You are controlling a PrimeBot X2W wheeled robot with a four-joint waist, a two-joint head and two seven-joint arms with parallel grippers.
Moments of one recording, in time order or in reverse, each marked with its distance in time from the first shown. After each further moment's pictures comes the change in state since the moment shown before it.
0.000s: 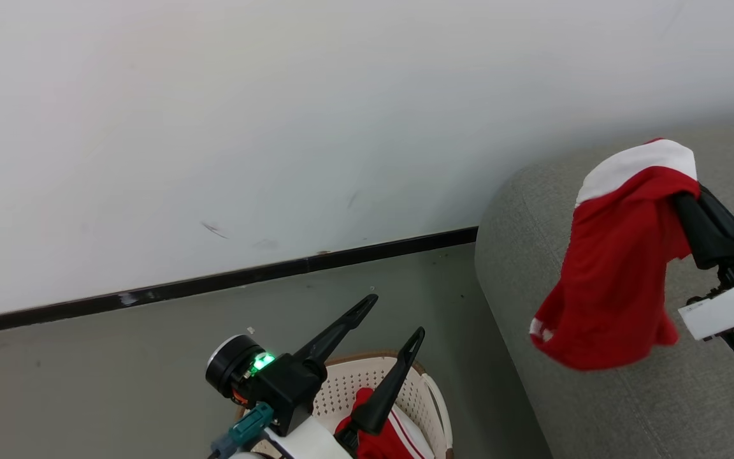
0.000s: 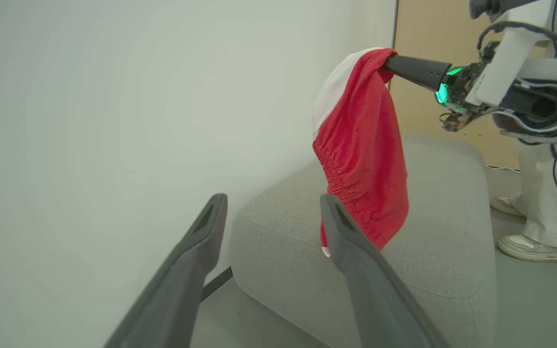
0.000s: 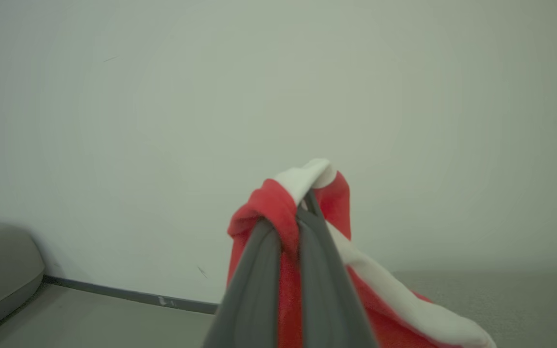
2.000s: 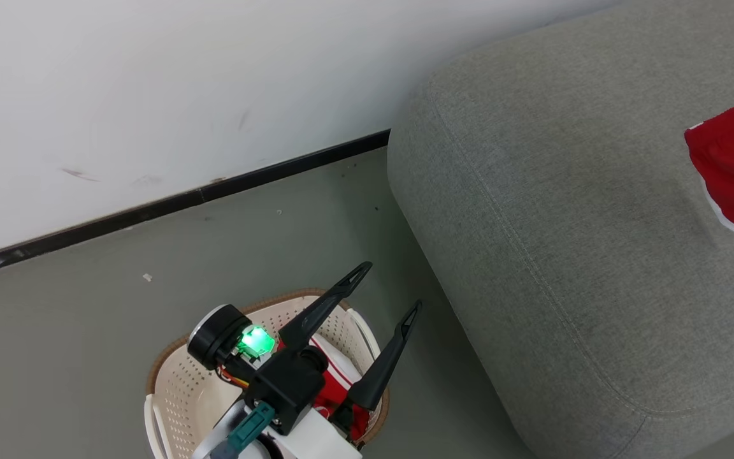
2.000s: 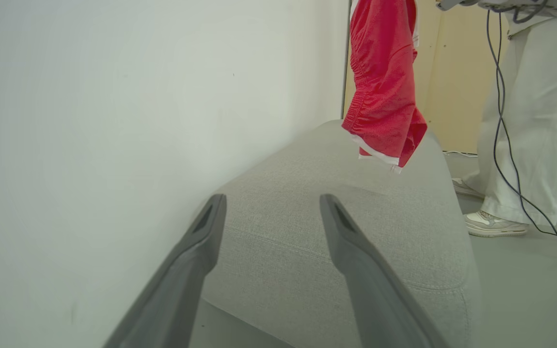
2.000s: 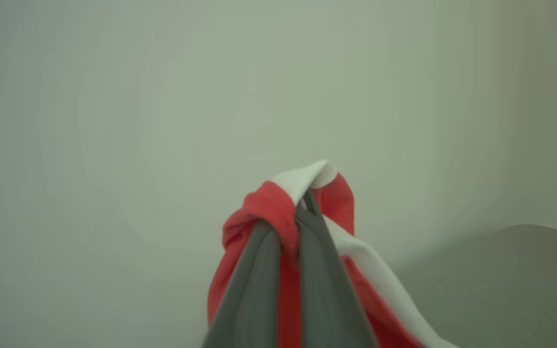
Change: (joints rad) left arm -0.054 0.043 -0.017 -0.070 0.102 0.059 -0.018; right arm -0.499 -0.092 -0.227 0.365 0.055 0.000 0.071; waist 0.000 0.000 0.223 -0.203
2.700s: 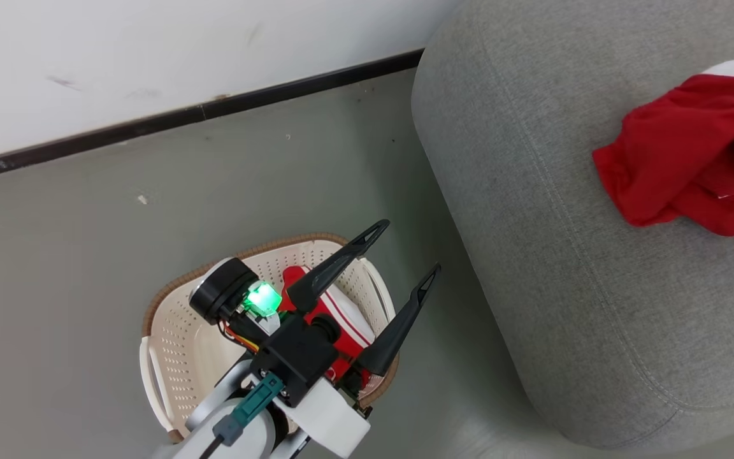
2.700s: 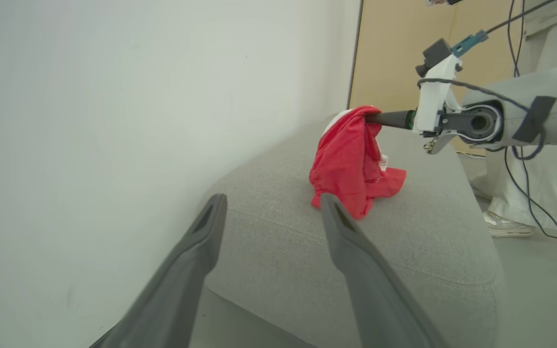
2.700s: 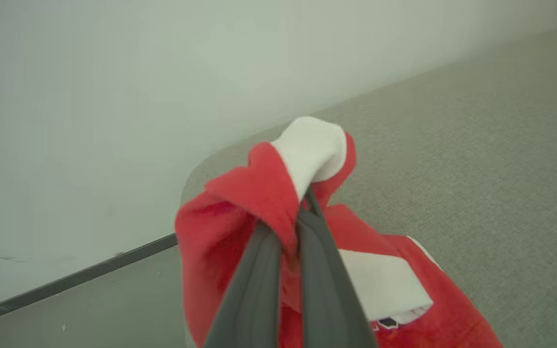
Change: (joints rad) left arm -0.109 0.002 -0.014 -0.038 0.020 -0.021 0.032; right arm 0.179 0.184 0.066 0.219 -0.060 0.000 -0.065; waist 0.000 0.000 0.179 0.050
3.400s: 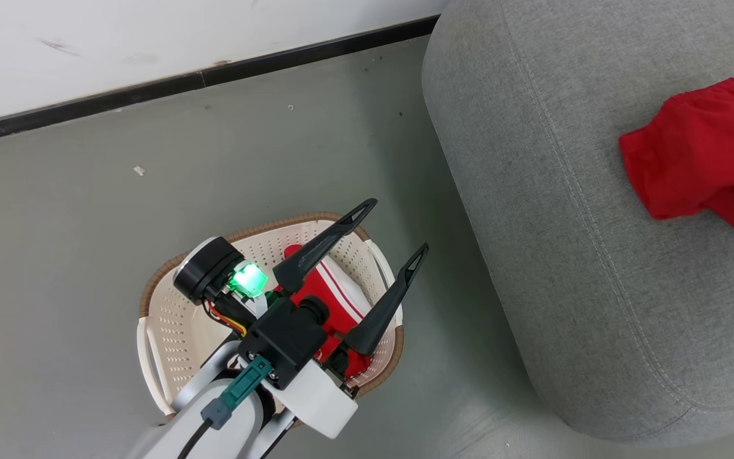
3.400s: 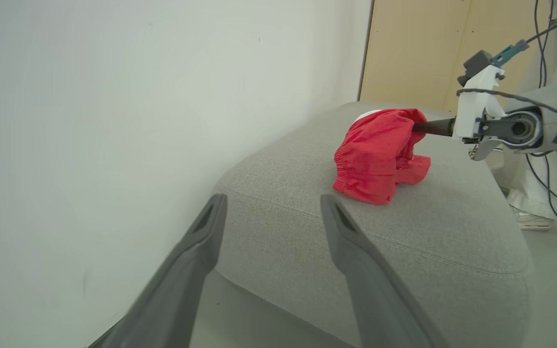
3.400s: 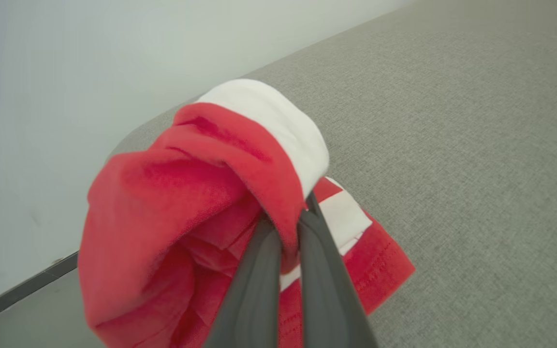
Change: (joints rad) left arm -0.051 0.025 0.014 0.017 0.012 -0.012 -0.008; right arm 0.058 0.029 -0.209 0.101 -0.077 0.000 -0.001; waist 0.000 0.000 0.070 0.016
